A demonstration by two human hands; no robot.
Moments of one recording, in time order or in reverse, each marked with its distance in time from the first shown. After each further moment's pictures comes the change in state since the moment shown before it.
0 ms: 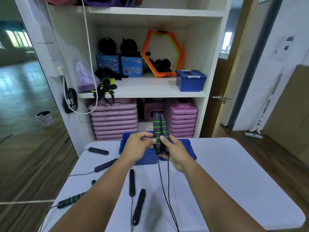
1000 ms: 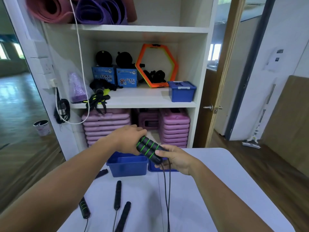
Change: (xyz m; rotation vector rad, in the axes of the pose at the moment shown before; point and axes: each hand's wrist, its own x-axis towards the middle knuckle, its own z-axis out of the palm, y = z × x) left_hand 0.050 0.071 0.007 1.433 -0.325 0.666; right_hand -0.012 -0.055 -0.076 -0.258 -0.335 0.144
